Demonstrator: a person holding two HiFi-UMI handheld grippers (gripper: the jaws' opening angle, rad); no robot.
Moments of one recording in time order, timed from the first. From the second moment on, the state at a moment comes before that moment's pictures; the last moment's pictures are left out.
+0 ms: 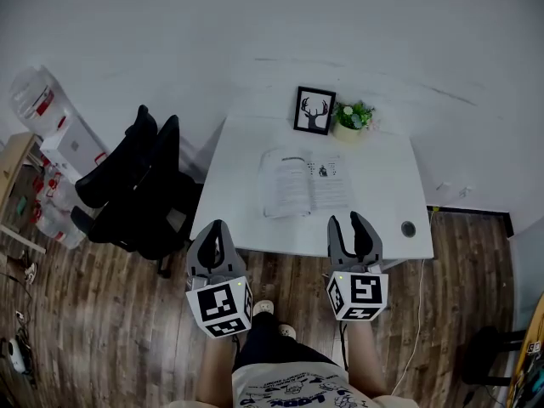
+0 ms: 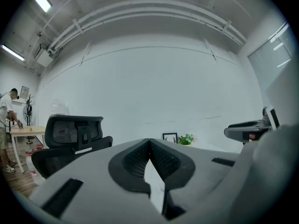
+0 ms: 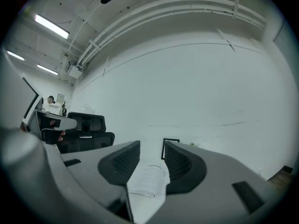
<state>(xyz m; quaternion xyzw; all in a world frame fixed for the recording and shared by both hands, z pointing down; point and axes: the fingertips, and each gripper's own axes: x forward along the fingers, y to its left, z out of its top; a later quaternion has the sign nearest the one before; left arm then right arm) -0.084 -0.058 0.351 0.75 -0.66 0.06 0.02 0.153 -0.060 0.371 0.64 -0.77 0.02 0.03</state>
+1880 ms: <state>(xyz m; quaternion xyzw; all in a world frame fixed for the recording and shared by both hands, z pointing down) -0.105 -0.268 0.388 0.78 -0.62 0.08 0.04 0.122 -0.244 0.405 0.67 -0.74 0.03 0.07</state>
